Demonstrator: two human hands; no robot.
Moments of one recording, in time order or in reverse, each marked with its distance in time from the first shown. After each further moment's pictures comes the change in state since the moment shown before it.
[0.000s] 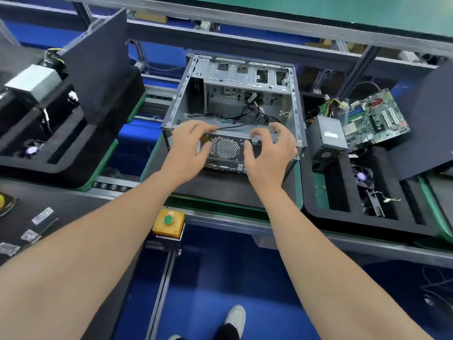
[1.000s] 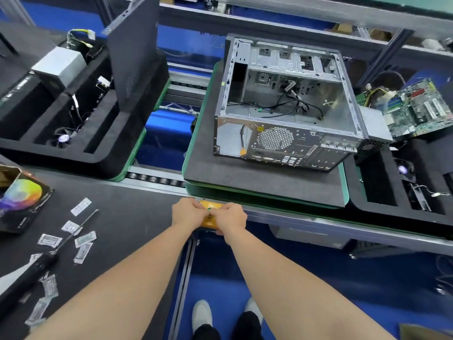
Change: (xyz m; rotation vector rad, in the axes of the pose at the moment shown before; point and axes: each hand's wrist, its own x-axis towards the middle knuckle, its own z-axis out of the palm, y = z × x) left_hand -0.171 -0.087 -0.002 -0.186 -0.399 -1.139; right_hand -0.189 -0.114 0.115 0.218 -0.825 1.097
